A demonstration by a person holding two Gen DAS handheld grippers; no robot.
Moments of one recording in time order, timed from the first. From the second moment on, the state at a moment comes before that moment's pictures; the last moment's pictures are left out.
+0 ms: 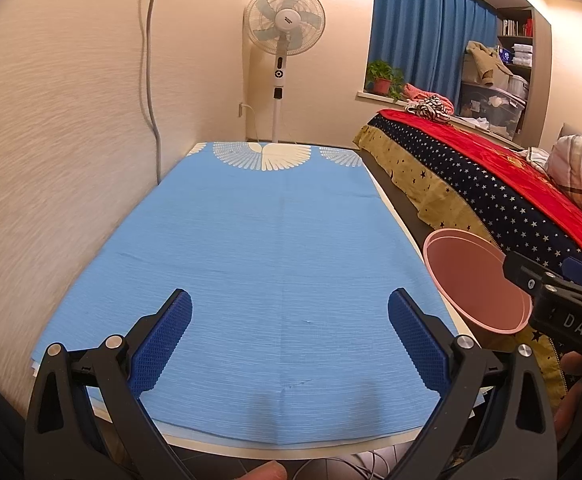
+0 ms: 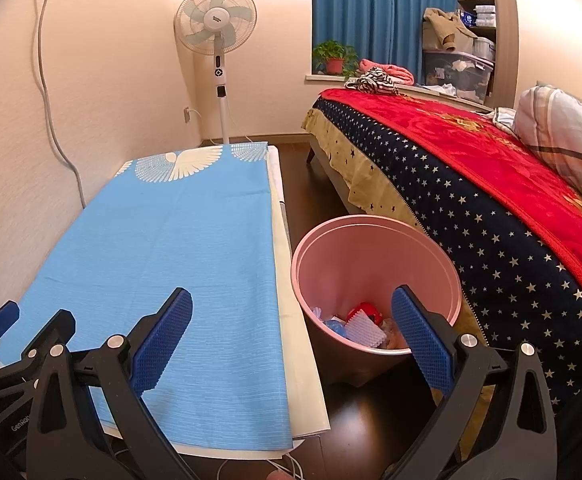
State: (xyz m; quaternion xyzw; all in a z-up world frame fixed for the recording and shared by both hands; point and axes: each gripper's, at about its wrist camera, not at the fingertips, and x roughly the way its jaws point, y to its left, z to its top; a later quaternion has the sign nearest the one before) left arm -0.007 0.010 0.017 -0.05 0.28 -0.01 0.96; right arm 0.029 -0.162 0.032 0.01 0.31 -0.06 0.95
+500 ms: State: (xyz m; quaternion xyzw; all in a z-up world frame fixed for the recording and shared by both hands) left arm -0.005 0.009 0.018 -0.05 0.28 0.00 0.96; right arm 0.029 -0.162 0.031 0.00 0.31 -0.06 0.95
